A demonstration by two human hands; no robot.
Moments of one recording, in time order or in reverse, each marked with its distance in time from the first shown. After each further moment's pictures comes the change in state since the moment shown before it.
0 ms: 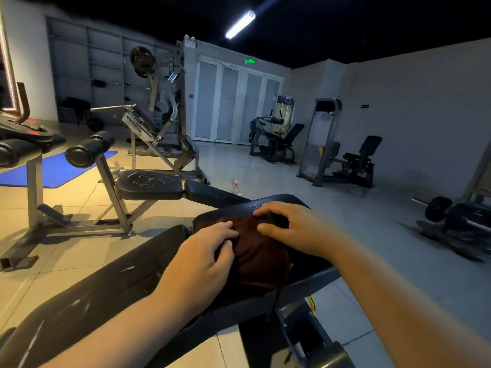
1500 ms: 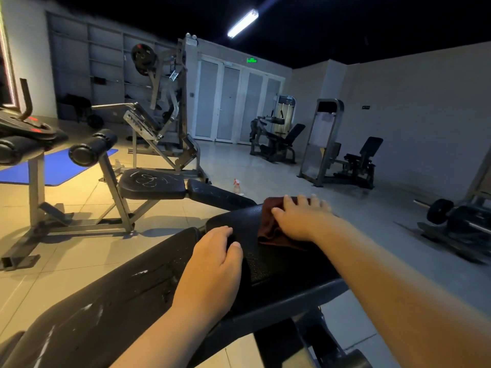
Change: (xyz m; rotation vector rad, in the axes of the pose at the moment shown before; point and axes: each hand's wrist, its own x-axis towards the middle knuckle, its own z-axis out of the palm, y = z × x) left_hand -0.003 -0.007 0.004 -0.132 0.062 -0.206; right_hand 0.050 -0.015 0.006 -0.422 -0.212 0.495
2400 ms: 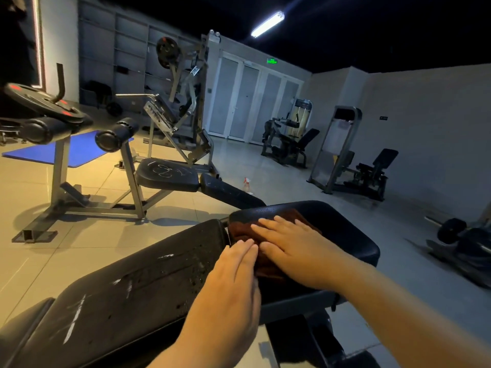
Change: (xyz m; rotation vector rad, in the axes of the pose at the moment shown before) left_hand -0.056 -0.029 -0.006 0.301 0.004 0.308; right_hand -0.075 -0.044 0.016 0.005 -0.002 -0.541
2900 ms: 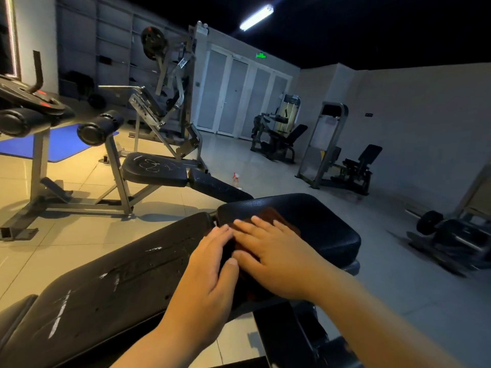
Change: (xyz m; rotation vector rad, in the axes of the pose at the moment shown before) left_hand -0.001 0.002 -0.014 -0.472 0.073 -0.184; right_hand -0.018 -0.027 0.011 0.006 0.068 -0.041
